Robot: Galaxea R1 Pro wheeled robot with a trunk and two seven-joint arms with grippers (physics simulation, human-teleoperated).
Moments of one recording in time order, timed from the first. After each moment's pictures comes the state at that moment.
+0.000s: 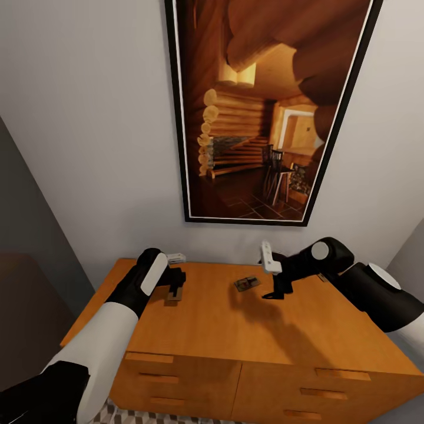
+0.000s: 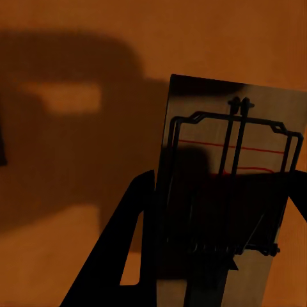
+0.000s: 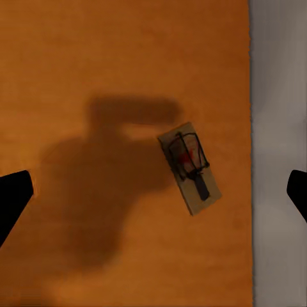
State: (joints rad) left arm -0.94 -0.12 -0.12 -0.80 0.52 1.02 0.49; right arm -0.94 -0.48 0.66 -1.46 0.39 0.45 1.20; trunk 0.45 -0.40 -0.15
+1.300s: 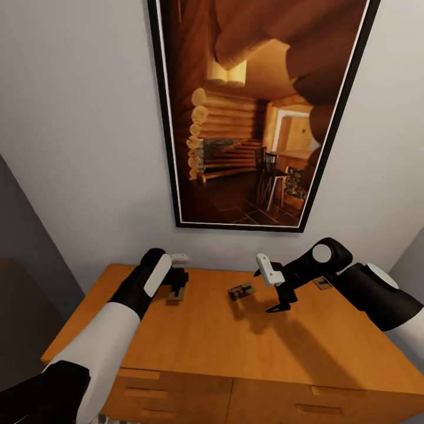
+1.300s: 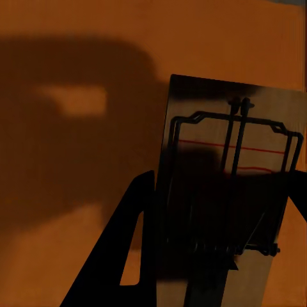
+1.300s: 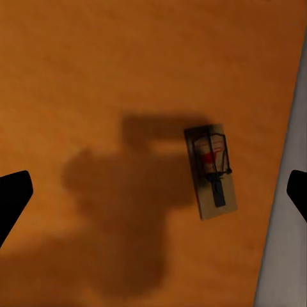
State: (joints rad) left arm -0.94 -0.13 -0.18 -0.80 0.52 1.02 0.49; right arm -0.94 -0.47 0.66 -1.43 0.38 0.24 1.36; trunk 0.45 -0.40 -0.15
